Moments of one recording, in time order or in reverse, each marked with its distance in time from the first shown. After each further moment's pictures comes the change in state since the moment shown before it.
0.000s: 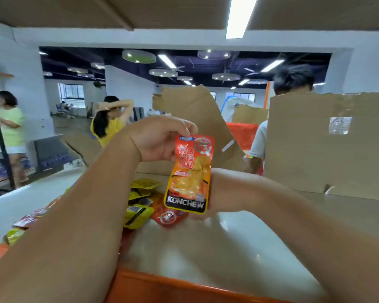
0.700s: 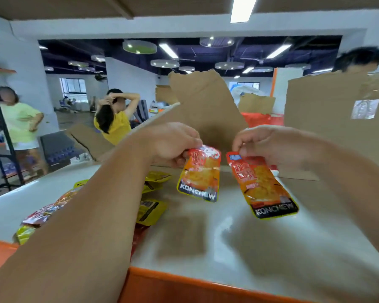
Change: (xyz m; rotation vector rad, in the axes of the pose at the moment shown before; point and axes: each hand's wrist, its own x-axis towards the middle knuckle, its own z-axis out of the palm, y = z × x) left_hand 0.017 -0.041 -0.002 0.380 0.252 -0.141; right_hand -0.015 0.057 -0.036 0.730 0.181 0.322
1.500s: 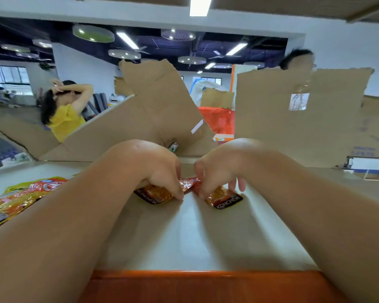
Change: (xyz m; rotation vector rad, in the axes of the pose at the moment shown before) left_hand -0.002 0.027 0.063 1.036 -0.333 -0.055; right_hand -0.015 -0.023 0.034 -0.841 -0.337 0.567
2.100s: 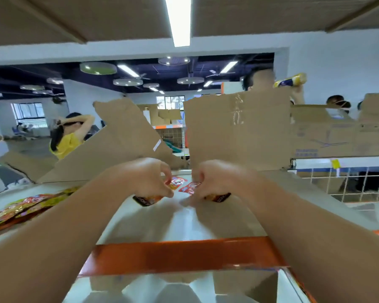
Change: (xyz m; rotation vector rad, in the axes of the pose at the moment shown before) left_hand -0.019 0.092 -0.010 -0.207 0.270 -0.087; right_hand -0.053 0.113 0.057 0.245 0.480 -0.065
